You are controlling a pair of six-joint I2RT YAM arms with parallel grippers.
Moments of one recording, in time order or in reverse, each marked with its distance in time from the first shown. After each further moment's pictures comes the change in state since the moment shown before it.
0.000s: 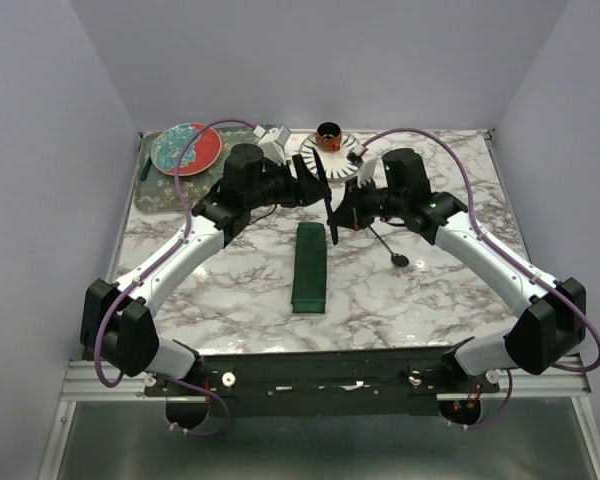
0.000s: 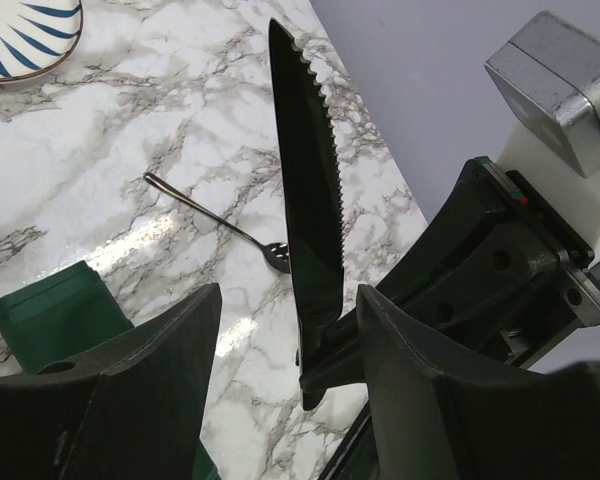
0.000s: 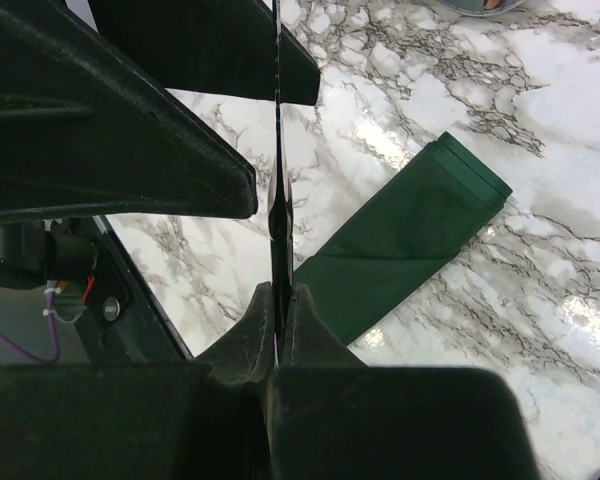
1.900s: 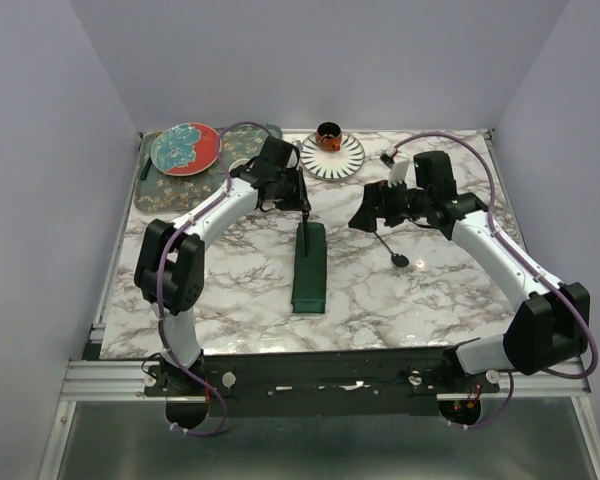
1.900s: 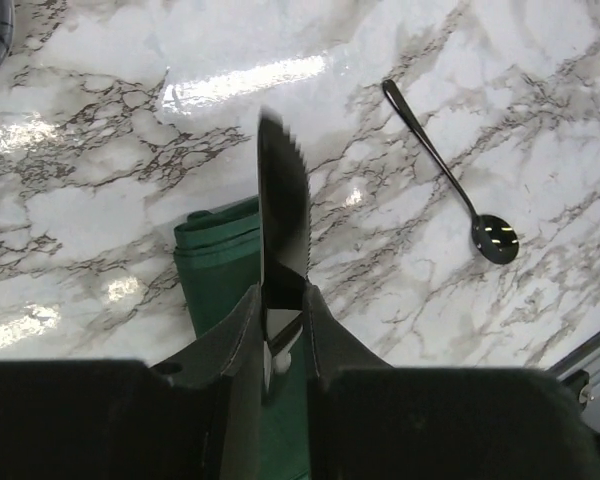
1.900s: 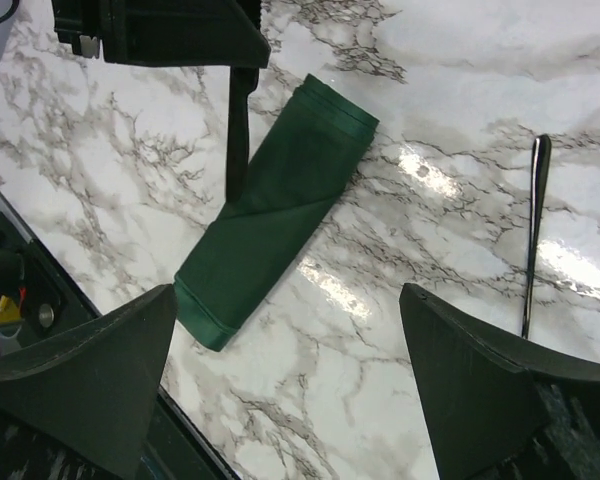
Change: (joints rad) left arm 0.042 0.412 0.306 -0.436 -0.157 0.114; right arm -0.212 -0.010 -0.082 -0.056 -0.036 -0.086
